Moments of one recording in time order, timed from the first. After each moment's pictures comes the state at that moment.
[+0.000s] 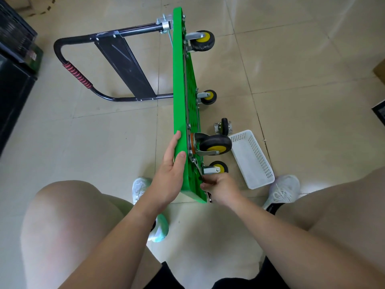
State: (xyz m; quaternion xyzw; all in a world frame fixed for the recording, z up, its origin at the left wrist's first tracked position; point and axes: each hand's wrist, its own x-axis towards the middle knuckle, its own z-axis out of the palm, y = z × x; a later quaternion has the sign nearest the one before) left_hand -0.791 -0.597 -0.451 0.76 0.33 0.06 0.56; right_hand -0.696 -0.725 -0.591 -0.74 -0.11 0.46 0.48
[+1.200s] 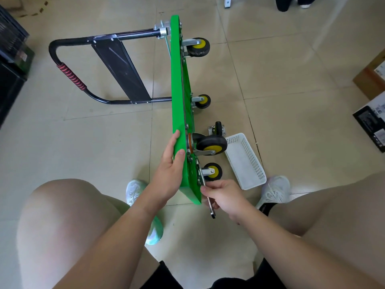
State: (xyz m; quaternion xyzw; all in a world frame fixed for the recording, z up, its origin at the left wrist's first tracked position) left_hand -0.791 -0.598 -0.452 0.74 0.32 0.06 0.58; right_hand -0.718 -0.755 -0.525 -0.69 -0.02 0.47 0.55
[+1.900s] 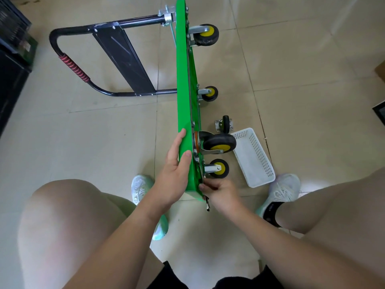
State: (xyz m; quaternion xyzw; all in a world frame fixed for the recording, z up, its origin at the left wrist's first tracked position) left_hand -0.790 -0.593 -0.456 0.75 0.32 0.06 0.58; right_hand -0.724 -0.725 -0.566 -0.71 -0.06 0.43 0.55
